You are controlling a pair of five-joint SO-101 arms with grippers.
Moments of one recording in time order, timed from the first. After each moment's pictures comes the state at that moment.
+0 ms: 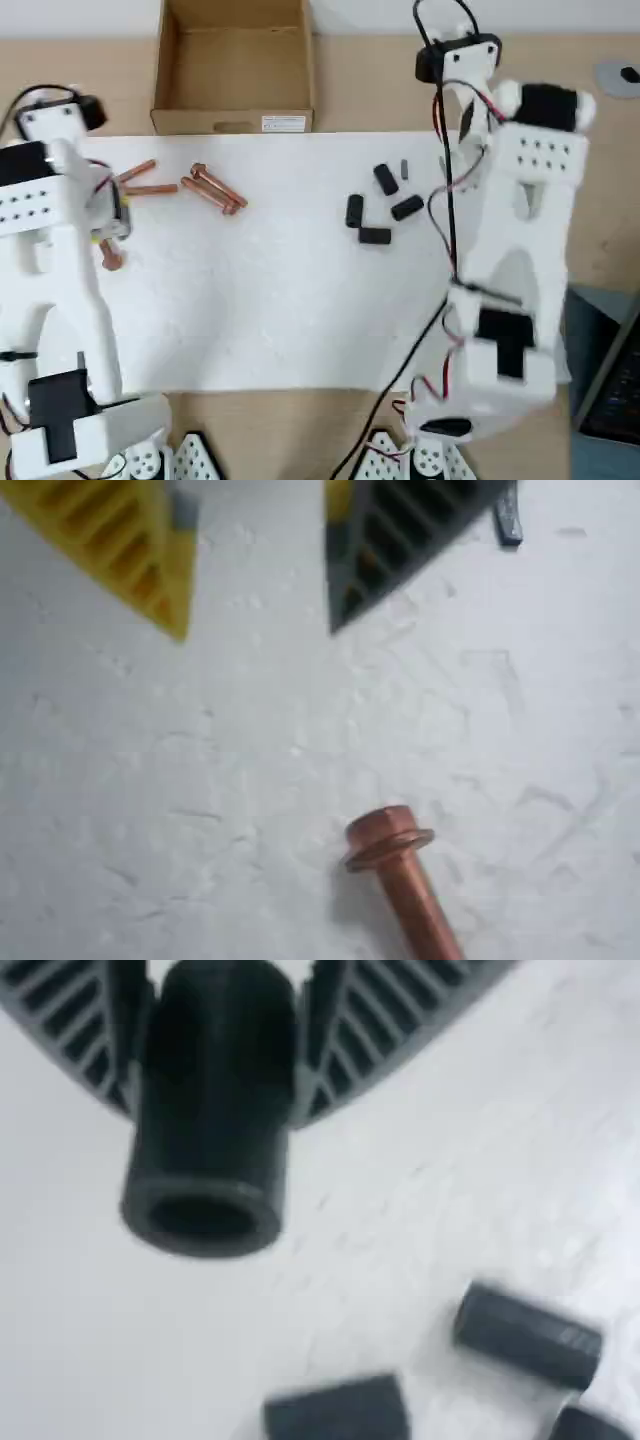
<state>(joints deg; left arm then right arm) -16.1 -10.2 3.3 94.3 -13.2 6.3 3.6 -22.5 101.1 16.7</state>
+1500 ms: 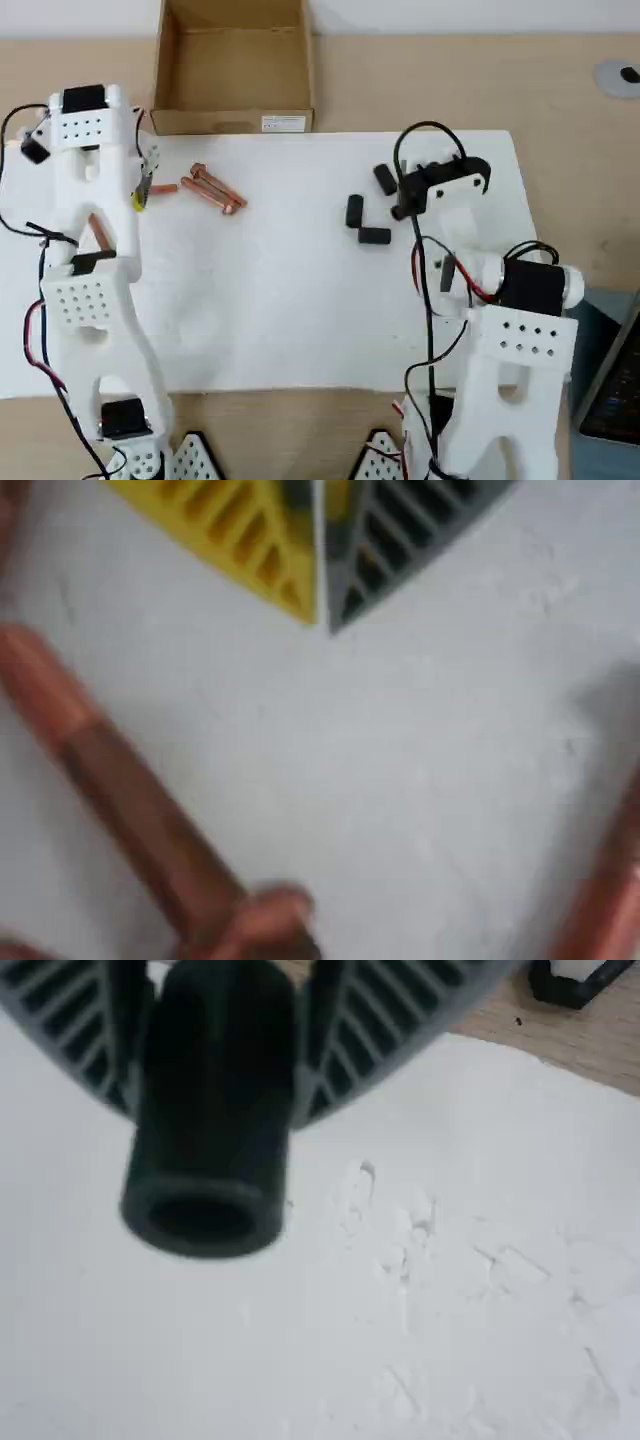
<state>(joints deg) -13.5 41.2 -42.6 97.1 42.2 6.3 -46.6 33.6 94.2 17.1</state>
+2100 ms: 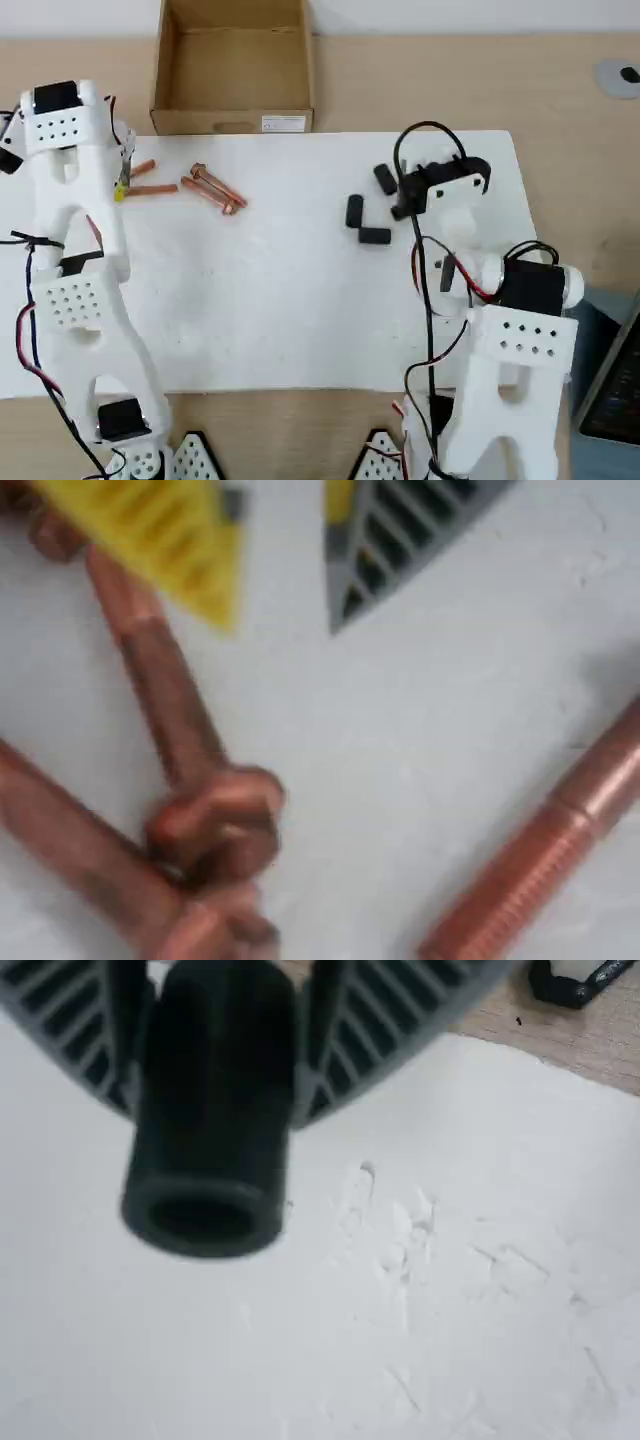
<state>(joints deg) -16.7 43.1 -46.9 97.1 51.6 6.3 -46.6 33.6 94.2 17.1</state>
